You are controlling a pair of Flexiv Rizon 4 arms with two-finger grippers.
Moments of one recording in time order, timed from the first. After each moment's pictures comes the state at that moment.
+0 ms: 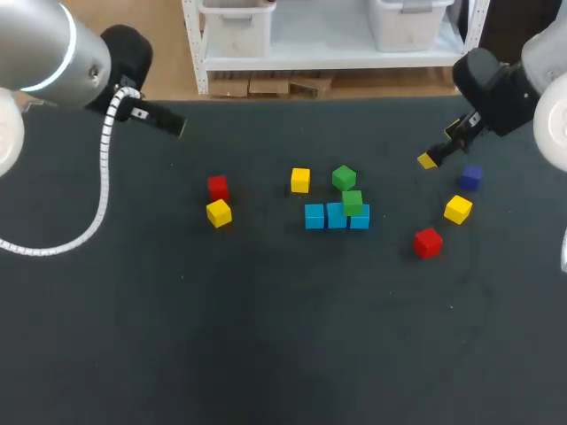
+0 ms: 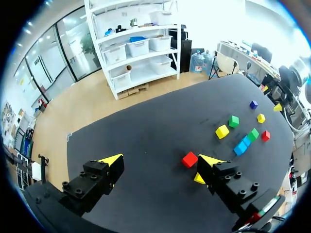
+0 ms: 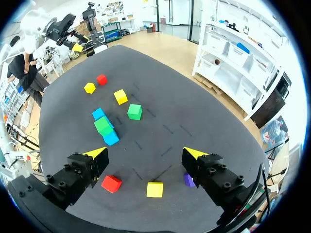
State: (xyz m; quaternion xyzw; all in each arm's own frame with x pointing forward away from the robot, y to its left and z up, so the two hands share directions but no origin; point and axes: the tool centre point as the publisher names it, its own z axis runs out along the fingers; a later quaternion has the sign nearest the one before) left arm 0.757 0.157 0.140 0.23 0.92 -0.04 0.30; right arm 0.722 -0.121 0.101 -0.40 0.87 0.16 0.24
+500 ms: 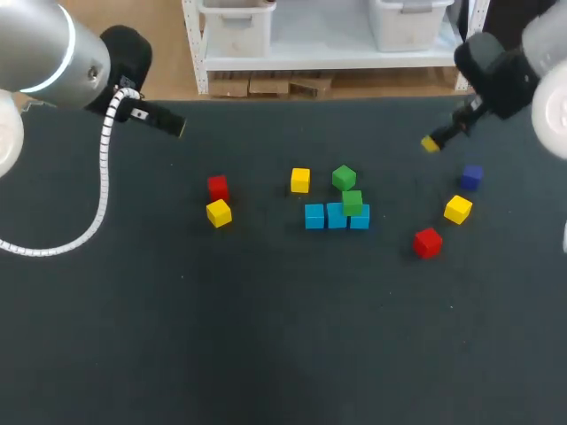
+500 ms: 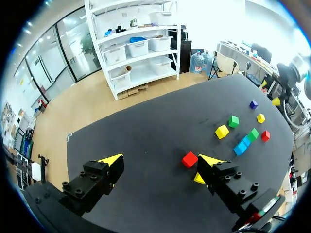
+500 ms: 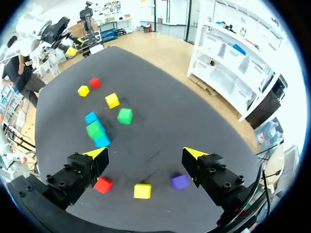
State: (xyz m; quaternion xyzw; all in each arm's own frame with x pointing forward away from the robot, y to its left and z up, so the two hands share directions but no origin) left arm 0.756 0.157 0.140 0.23 0.92 -0.04 0.30; right arm 0.751 -0.129 0.123 -0.40 0.87 0.13 0.25
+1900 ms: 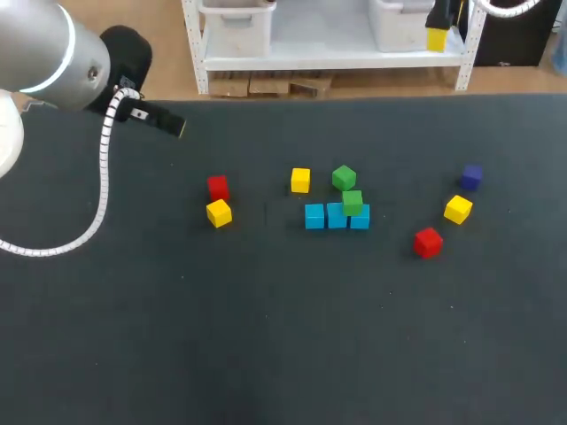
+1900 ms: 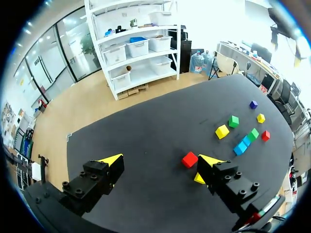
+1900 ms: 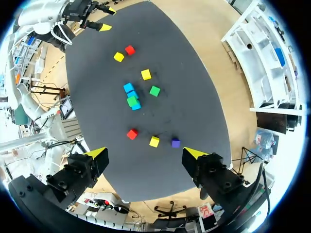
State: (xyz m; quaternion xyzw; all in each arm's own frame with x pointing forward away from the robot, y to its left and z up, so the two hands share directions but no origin) left arm 0.757 0.157 0.140 0.23 0.92 -0.04 0.30; right arm 0.735 -0.101 0.284 -0.54 0.84 0.05 -0.07
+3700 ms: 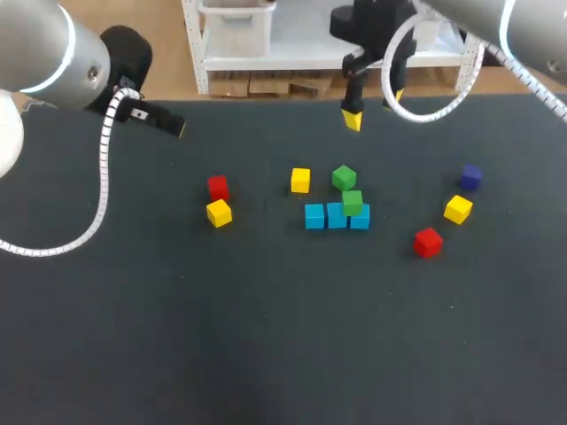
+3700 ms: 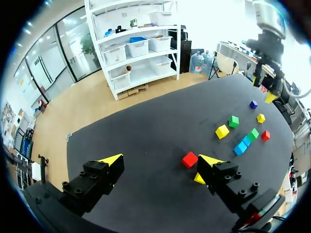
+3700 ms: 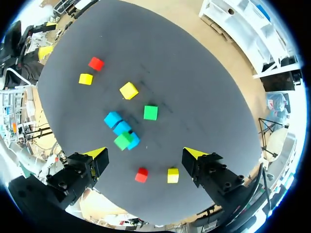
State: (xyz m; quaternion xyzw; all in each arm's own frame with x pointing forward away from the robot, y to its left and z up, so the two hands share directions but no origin) left arm 0.757 0.157 0.140 0.23 0.92 -0.04 0.30; right arm 0.760 -0.023 0.133 -0.39 0.92 0.06 -0.07
